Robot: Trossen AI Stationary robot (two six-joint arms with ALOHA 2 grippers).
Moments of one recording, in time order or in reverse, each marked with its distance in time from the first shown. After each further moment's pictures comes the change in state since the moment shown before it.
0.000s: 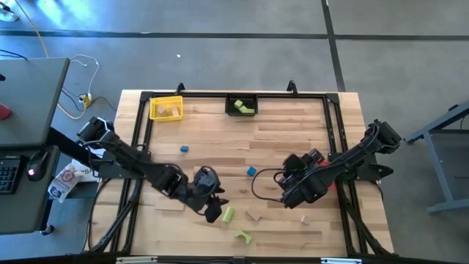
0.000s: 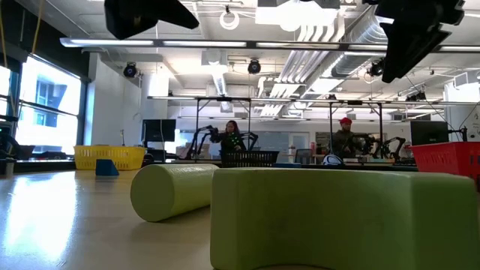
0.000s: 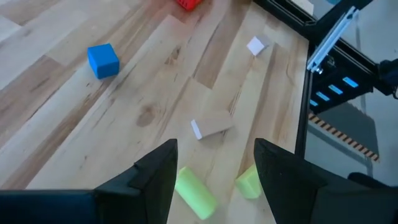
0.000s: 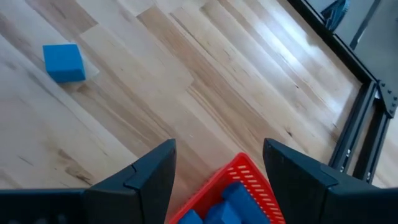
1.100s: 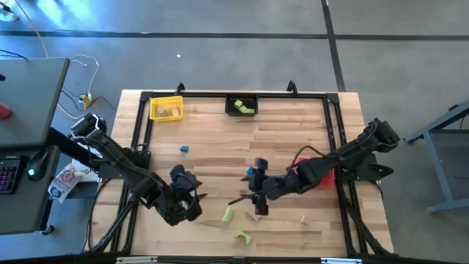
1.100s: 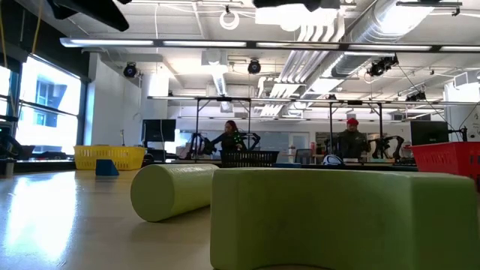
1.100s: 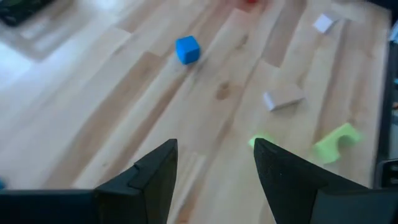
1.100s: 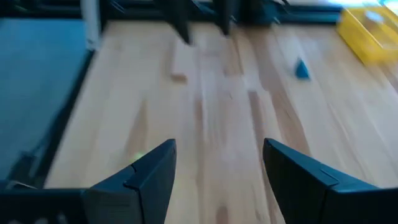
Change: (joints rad) left arm -0.170 -0.102 0.000 -0.436 -0.274 -0.152; right arm -0.119 0.008 0.000 1.171 -0.282 -1.153
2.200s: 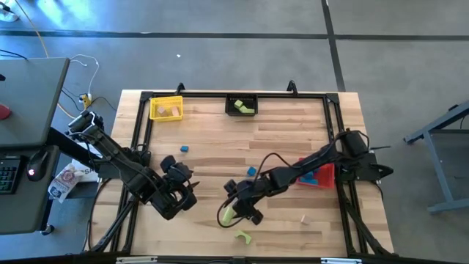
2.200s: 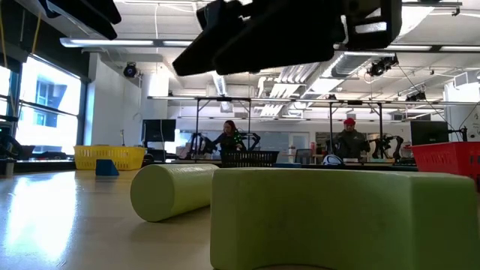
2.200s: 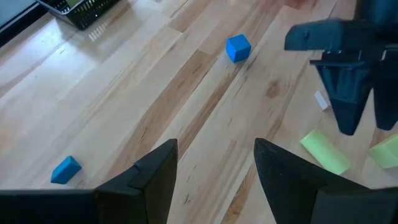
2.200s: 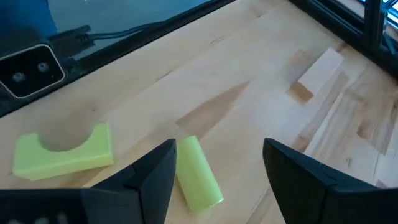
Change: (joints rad) left arm 0.004 -0.054 0.000 -0.217 -0.053 -0.086; right arm -0.091 0.341 0.000 0.322 -0.535 -0.681
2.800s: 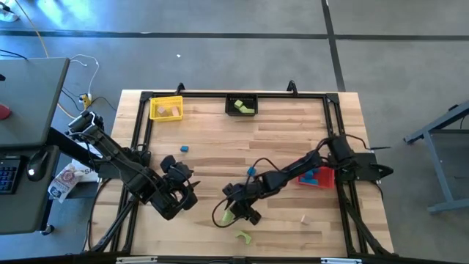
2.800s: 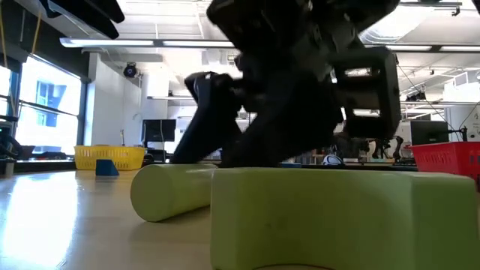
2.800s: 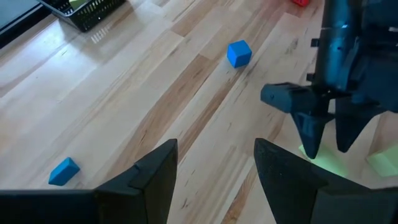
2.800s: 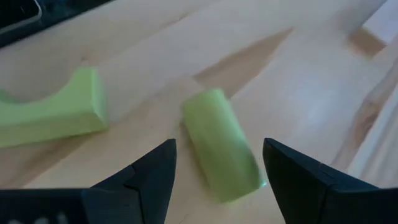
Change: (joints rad) left arm 0.000 0.001 0.000 0.006 -0.018 -0.019; right arm -0.019 0.155 0.000 0.056 -0.065 0.002
